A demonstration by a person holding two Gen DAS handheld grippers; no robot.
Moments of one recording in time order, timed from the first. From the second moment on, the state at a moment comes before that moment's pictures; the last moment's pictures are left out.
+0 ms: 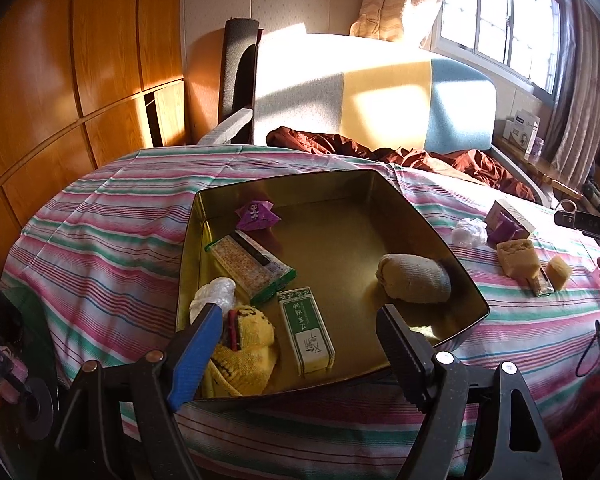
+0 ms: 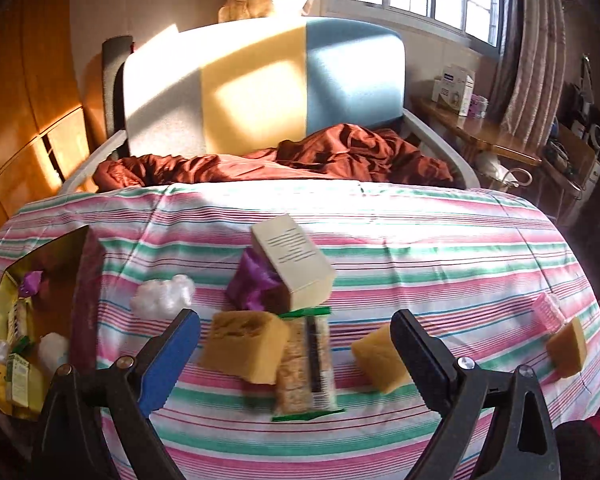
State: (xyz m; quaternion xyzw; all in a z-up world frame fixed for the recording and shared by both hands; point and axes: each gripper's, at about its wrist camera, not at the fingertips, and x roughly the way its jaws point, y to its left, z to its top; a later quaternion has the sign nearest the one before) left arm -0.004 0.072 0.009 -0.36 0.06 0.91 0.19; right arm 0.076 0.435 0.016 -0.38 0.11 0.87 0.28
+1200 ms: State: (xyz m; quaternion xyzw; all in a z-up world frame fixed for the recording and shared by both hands) left arm -0.019 0.370 -0.017 -0.44 0.10 0.80 0.40; right arm 0.127 0.537 -0.033 -0.41 0.34 0.78 0.33
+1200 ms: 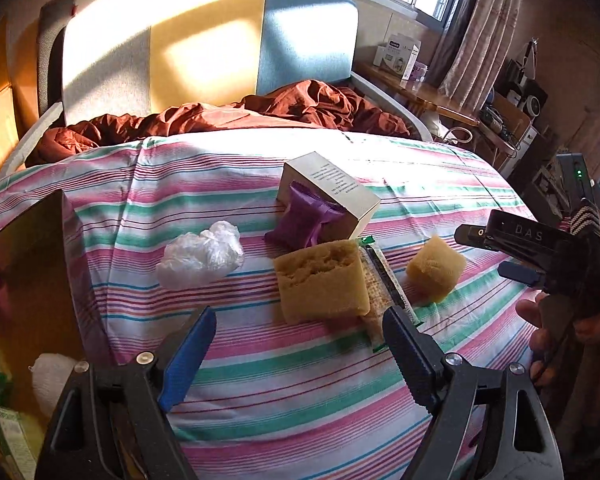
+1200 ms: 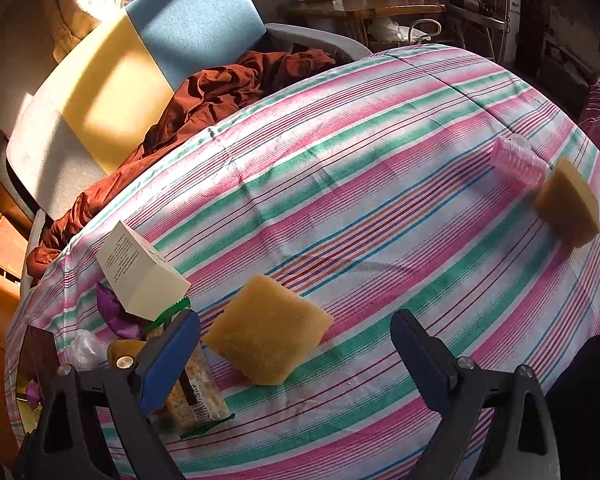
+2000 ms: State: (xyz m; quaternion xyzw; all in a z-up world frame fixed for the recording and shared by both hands) left arm -0.026 0.408 -0.074 -0.44 0.09 0.79 0.42; right arm 0.127 0.543 -0.036 -0.41 0.36 0.77 0.33
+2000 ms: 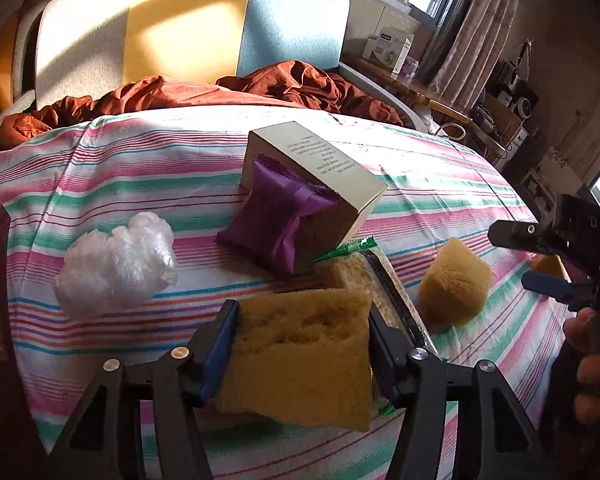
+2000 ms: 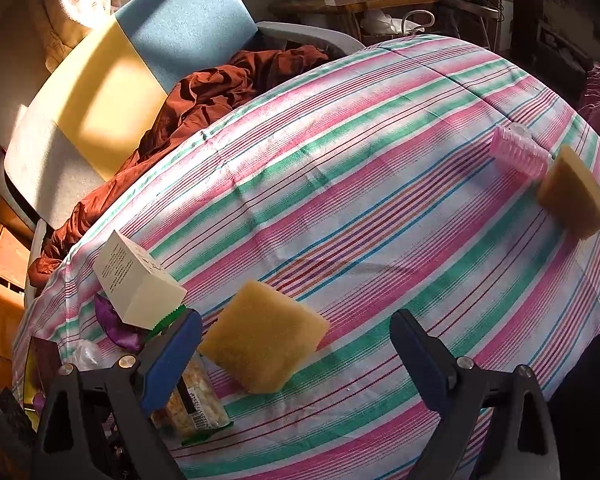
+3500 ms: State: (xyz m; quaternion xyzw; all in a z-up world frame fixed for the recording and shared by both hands) left arm 0.022 0.354 -0.089 -0.37 0.12 0.81 0.44; right arm 0.029 0.440 -0.079 -0.56 0.12 0.81 0.14
